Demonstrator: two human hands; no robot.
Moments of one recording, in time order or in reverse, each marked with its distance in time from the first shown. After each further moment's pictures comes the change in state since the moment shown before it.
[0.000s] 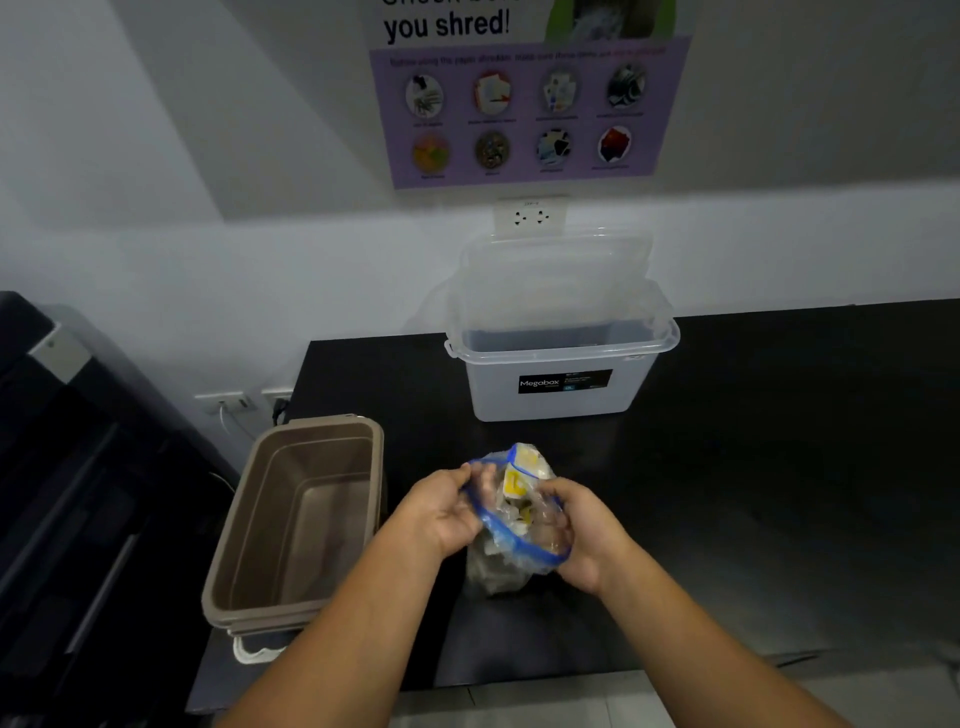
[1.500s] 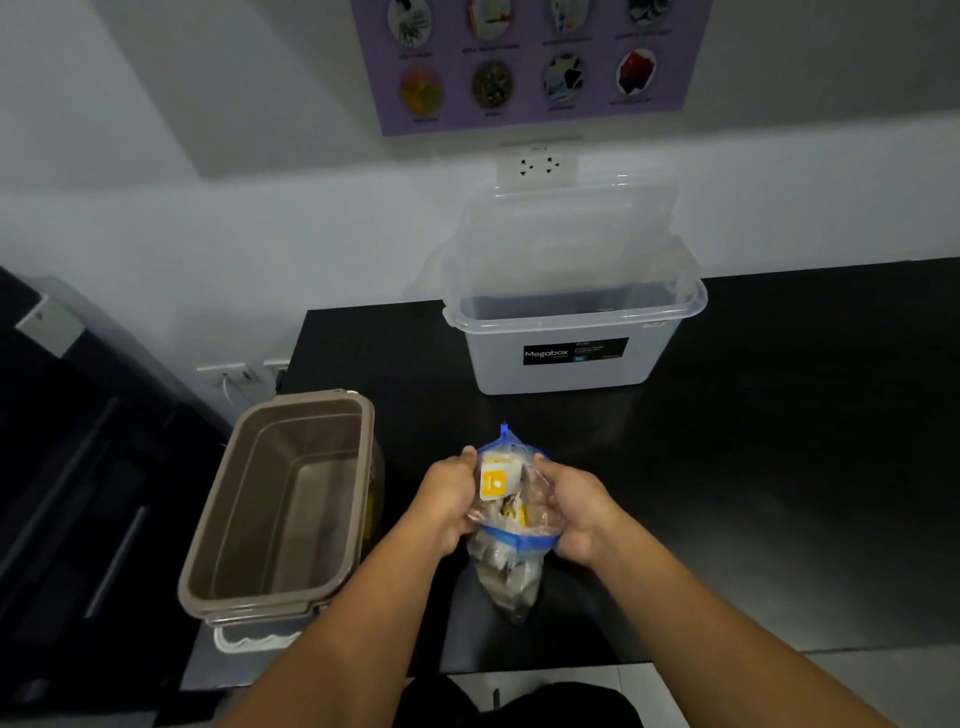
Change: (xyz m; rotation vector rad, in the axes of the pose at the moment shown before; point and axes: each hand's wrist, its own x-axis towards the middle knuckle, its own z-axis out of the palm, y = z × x) left_hand 0.038 -0.022 -0.010 0.574 0.199 0.200; right_hand 0.043 0.001 0.001 -0.111 0.077 0.011
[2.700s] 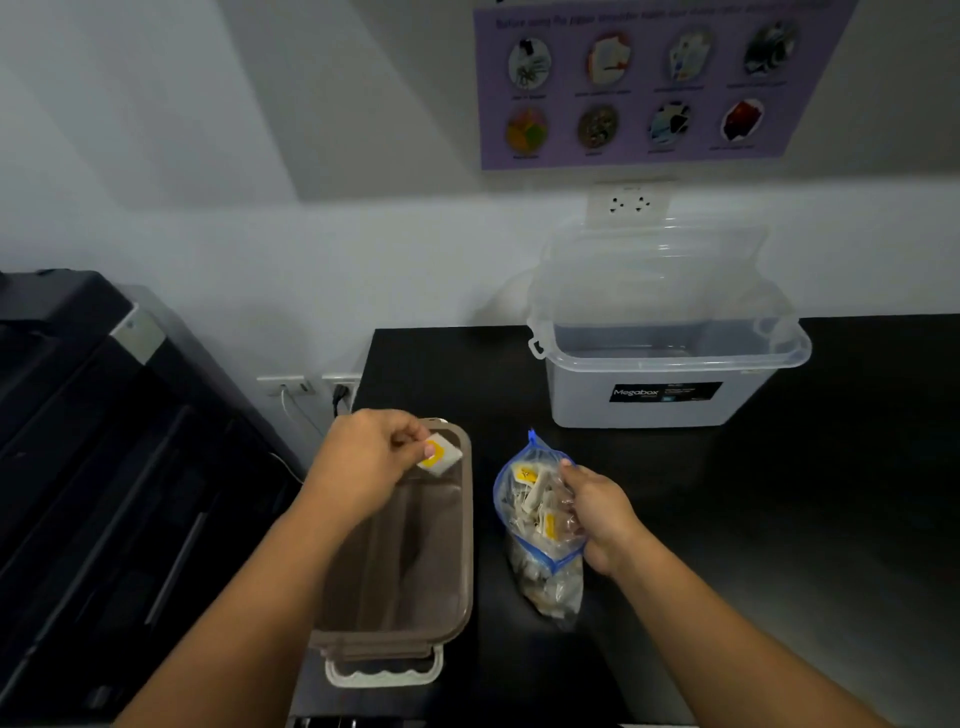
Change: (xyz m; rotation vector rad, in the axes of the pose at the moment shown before) left_hand -0.047 0.106 -0.182 0.896 0.265 0.785; right_hand 0.007 0.000 0.089 -0.187 0.038 -0.175
